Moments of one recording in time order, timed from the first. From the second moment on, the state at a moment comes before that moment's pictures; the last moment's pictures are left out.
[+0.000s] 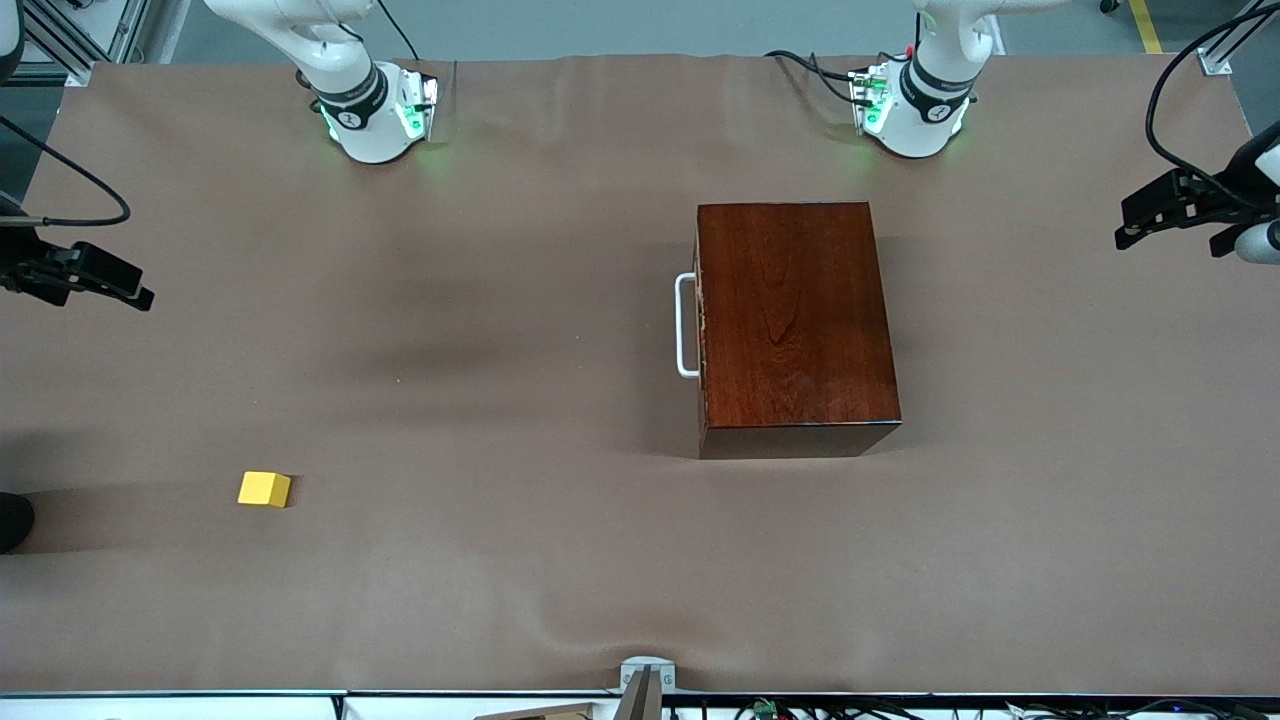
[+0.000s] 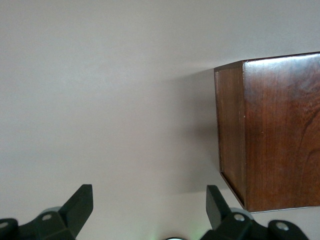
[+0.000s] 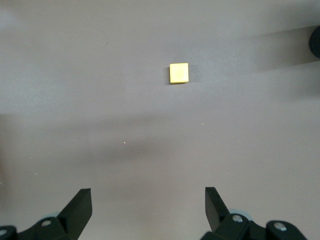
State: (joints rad) left arm 0.03 -0.02 -0.04 -1.54 -0.01 1.49 0.10; right arm -0.01 0.07 -0.05 -1.50 0.04 1.56 0.03
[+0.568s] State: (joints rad) left arm 0.03 -0.02 -0.04 -1.53 -0.01 1.49 0.10; right arm -0.01 0.07 -0.05 -1.50 0.04 1.55 0.03
